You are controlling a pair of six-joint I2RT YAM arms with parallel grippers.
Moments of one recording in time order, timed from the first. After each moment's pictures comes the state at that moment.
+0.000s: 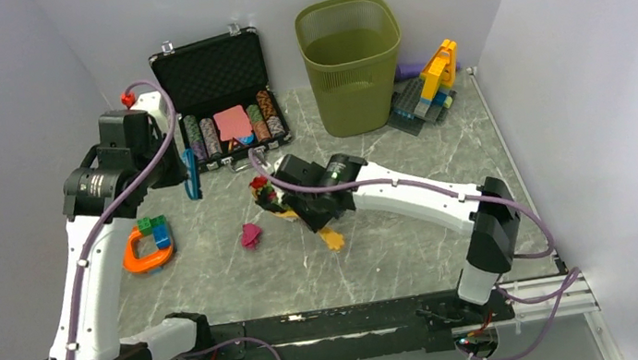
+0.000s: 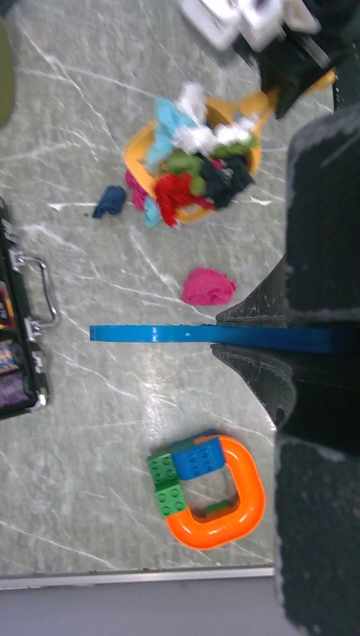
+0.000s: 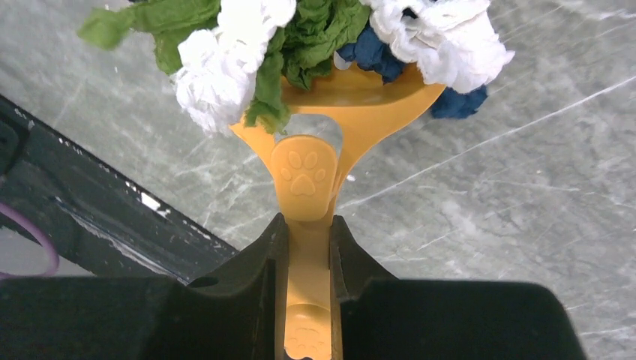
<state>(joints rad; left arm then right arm) -0.21 1.19 1.63 -1.12 -0.08 -0.21 1.07 1.68 1.52 -0.96 0.15 0.33</state>
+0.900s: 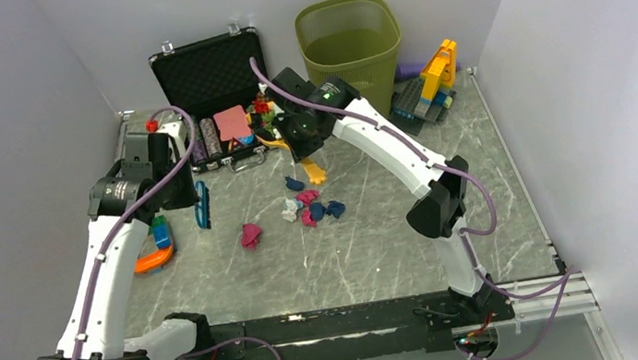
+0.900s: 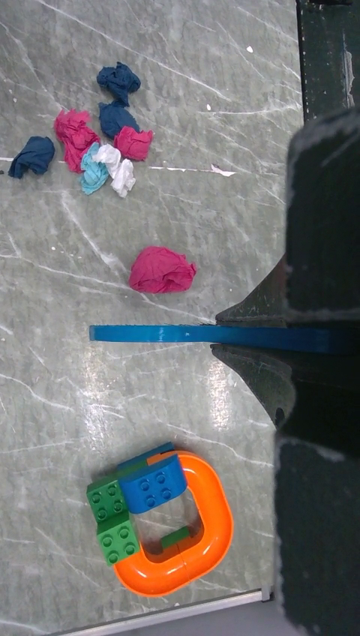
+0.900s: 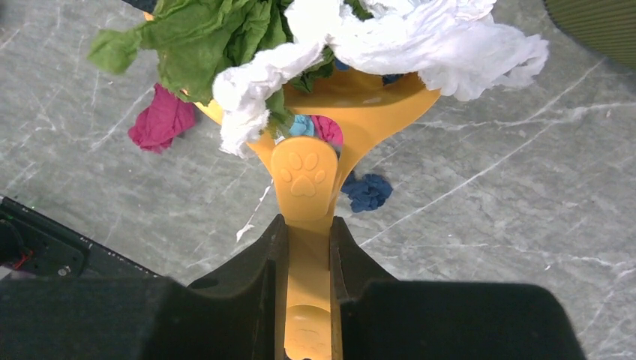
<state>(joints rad) -0.19 1.12 1.34 -1.08 -0.06 -0.20 0.80 2.10 2.36 -1.29 0.09 0.25</state>
